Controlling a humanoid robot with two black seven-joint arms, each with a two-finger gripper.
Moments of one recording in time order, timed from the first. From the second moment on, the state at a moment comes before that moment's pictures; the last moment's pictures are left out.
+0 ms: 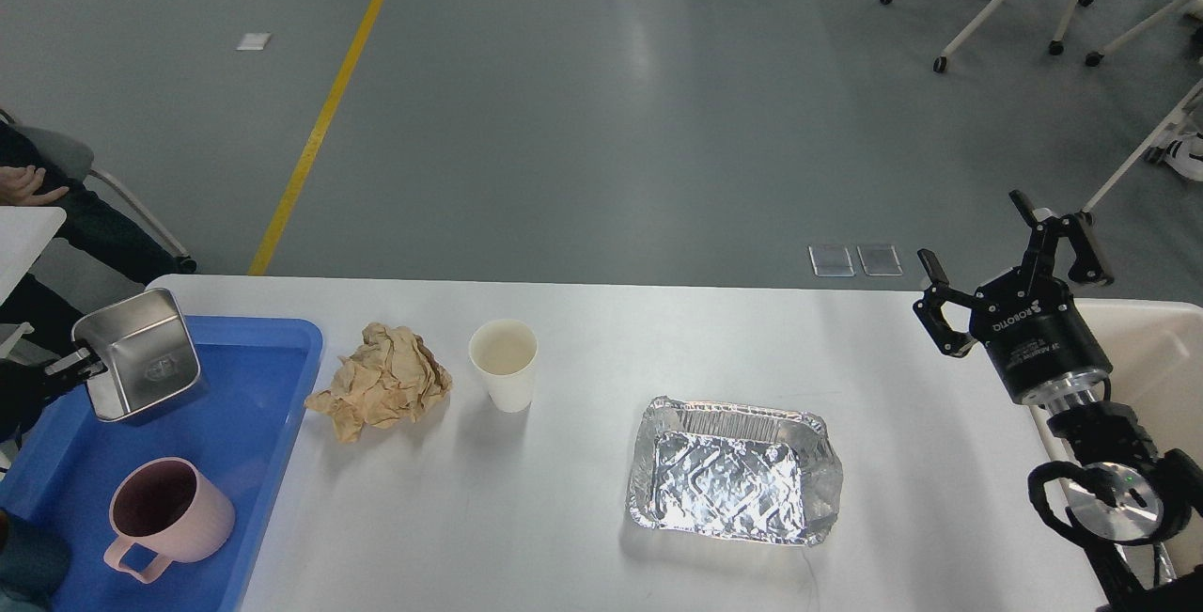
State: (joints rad) left arm -0.63 0.78 -0.34 -0.68 0.97 -0.25 -0.08; right arm 0.08 -0.31 1.49 1.37 -0.36 0.31 0.15
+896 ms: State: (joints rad) left arm -0.78 0.60 -0.75 -0.61 0.21 -0.30 -0.09; right arm 0.08 -0.33 1.48 1.37 -0.38 0.31 0.14
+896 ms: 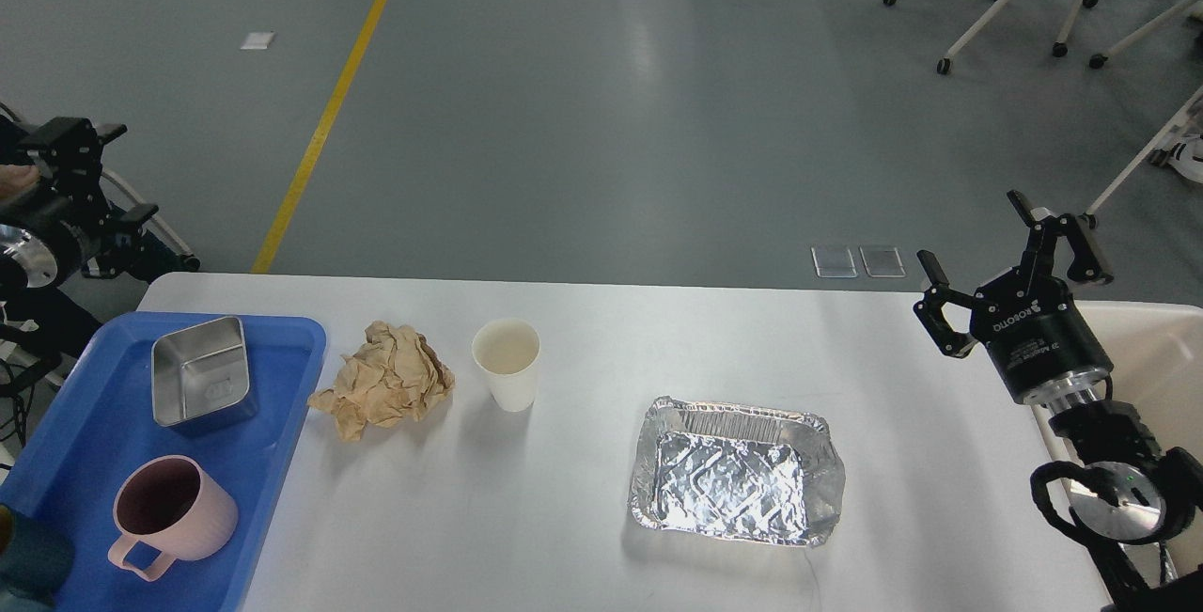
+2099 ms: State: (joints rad) left arm -0.12 0.10 -1.55 -1.16 0.21 -0.27 -0.09; right arm 0.06 -1.07 1.02 1.62 -1.36 0.23 0.15
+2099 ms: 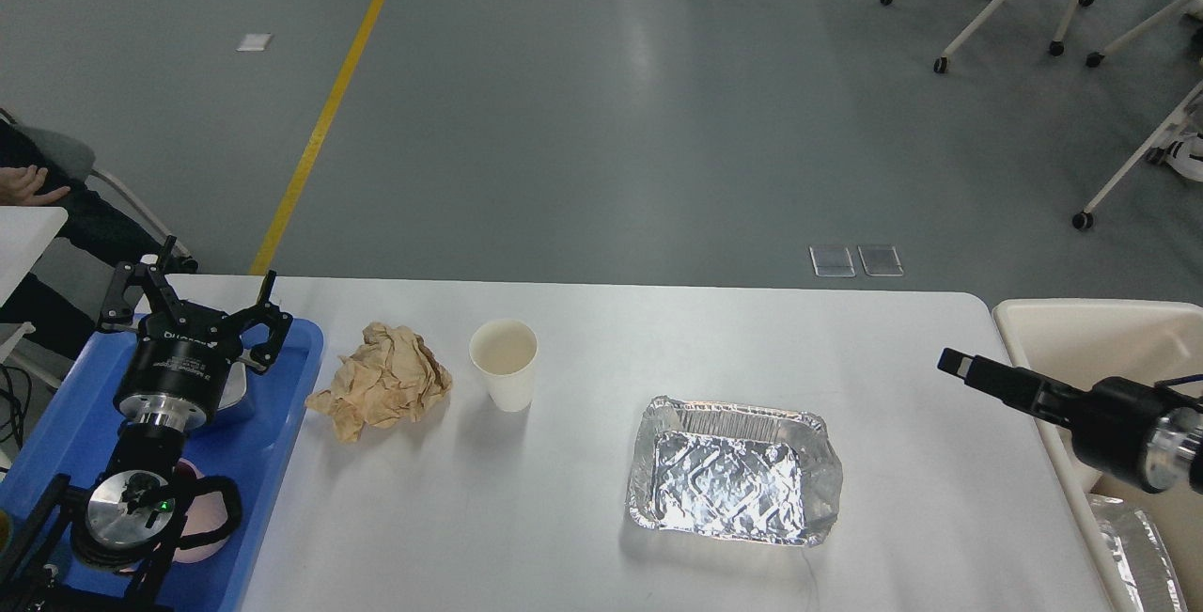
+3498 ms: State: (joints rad) left arm -0.10 0.12 -1.51 -1.06 0.28 -0.26 -0.08; right arm 0.33 -0.89 0.57 1.53 -1.52 0.28 -0.06
